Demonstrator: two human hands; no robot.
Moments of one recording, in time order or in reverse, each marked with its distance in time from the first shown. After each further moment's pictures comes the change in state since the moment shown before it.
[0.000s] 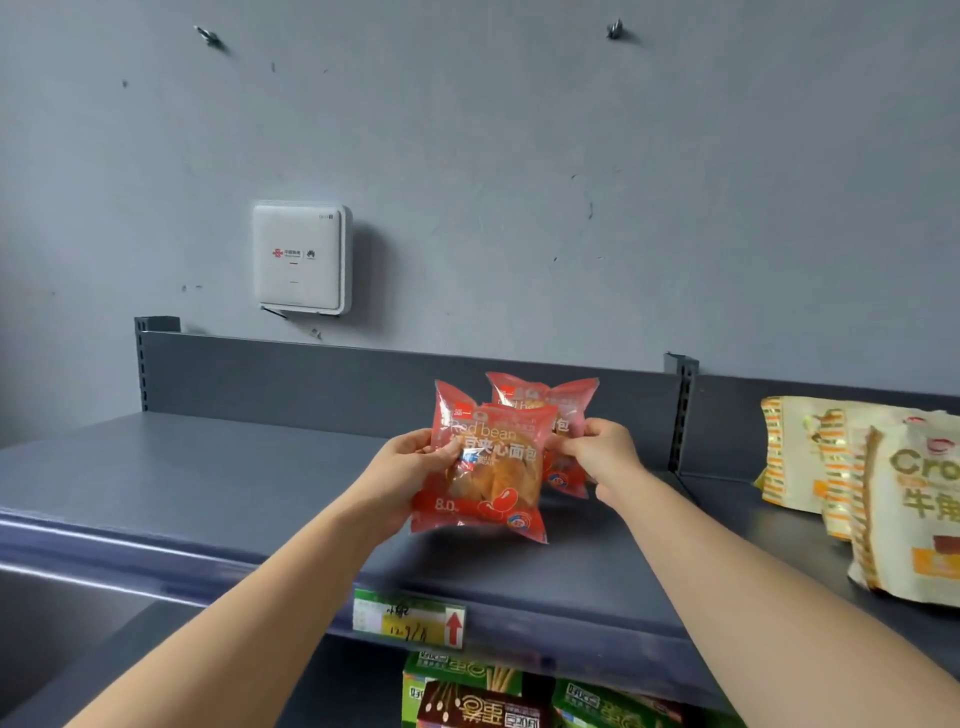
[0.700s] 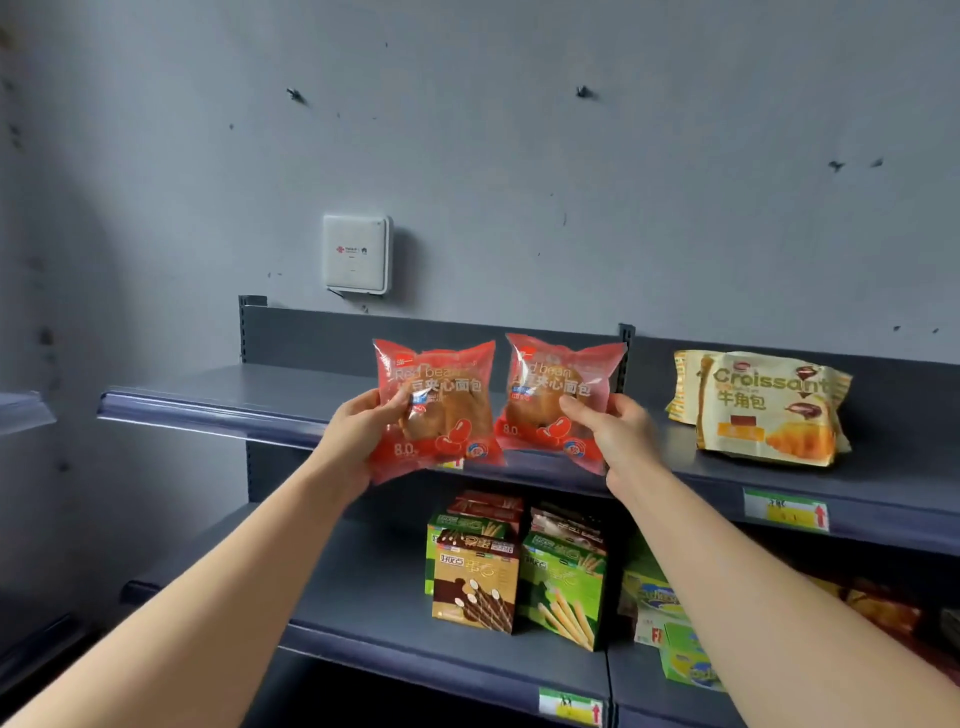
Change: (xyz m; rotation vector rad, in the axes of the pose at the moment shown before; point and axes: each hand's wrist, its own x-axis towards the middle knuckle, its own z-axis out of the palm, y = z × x) left_hand -0.247 0.034 0.012 -0.131 0.190 0.103; right_hand -0.261 -0.022 -0.095 0.277 0.028 -0.084
